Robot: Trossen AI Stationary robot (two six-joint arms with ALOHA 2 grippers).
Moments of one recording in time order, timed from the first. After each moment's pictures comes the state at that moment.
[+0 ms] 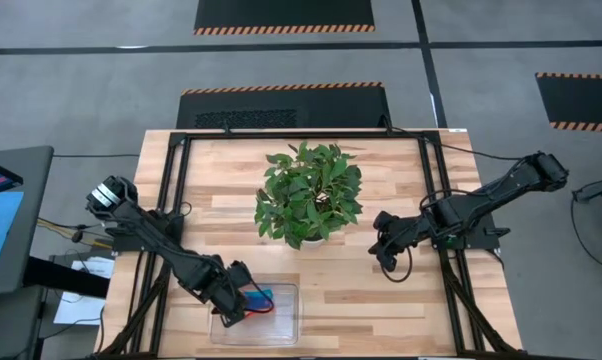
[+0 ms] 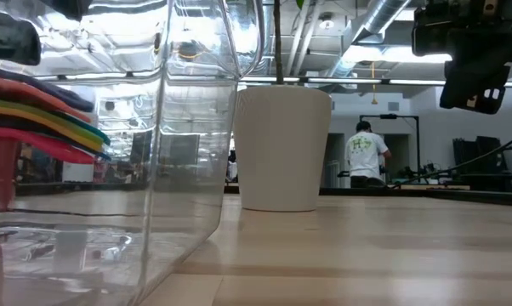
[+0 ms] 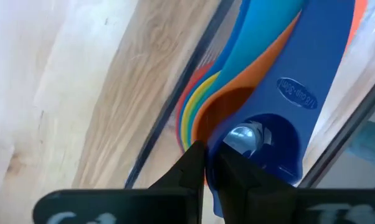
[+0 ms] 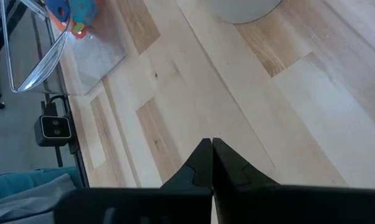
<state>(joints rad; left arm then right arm) -0.67 1.63 1.19 -0.95 0.01 -1.19 0.36 1.02 0.62 -0.41 0.08 0.96</state>
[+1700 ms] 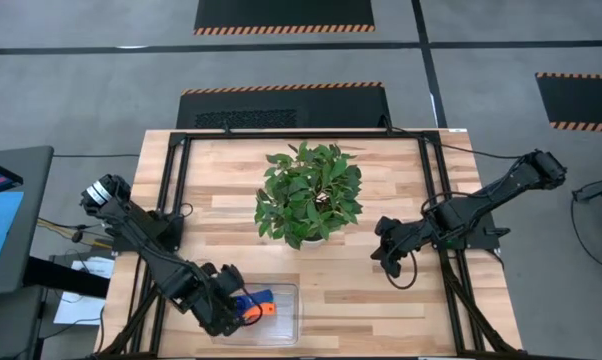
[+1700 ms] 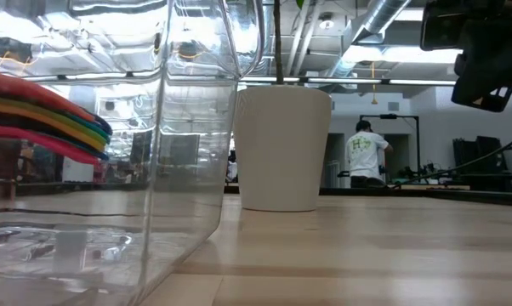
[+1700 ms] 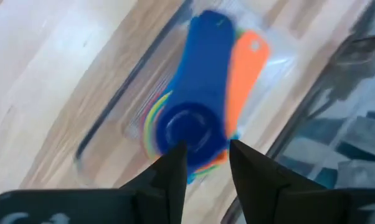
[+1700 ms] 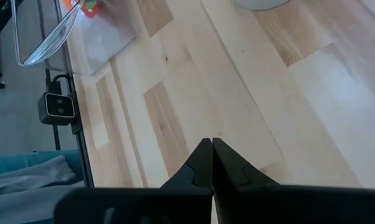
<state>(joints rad) -0.79 1.59 1.29 -0.95 -0.18 -1.43 0.41 1.02 0.62 -0.41 0.08 0.93</state>
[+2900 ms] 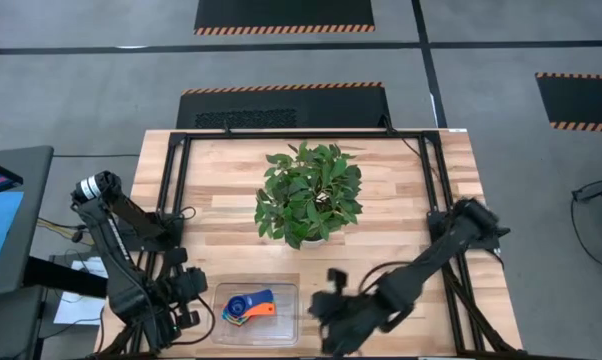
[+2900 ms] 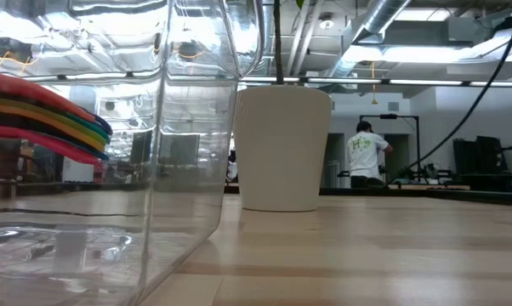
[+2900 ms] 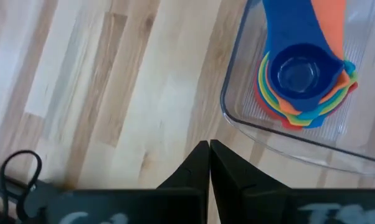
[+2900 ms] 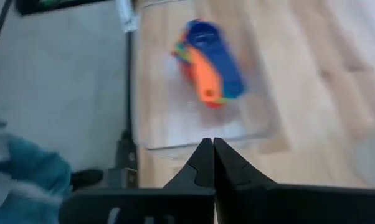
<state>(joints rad) -1.06 1.52 1.29 -1.39 -0.46 -1.33 0.65 1.97 1.86 -0.74 0.42 0.65</state>
